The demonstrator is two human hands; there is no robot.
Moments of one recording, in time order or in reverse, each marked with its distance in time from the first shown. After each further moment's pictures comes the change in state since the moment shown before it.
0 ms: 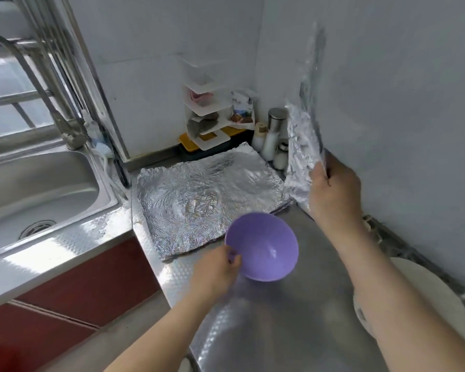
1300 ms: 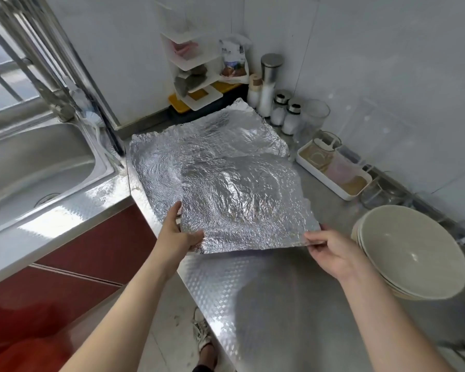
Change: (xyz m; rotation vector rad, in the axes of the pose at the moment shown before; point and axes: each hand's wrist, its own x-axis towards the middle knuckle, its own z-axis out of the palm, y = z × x) left_hand -0.027 -0.055 -0.013 -0.905 0.074 -0.343; right_hand -0.111 0.161 0.012 0.941 -0.190 1.359
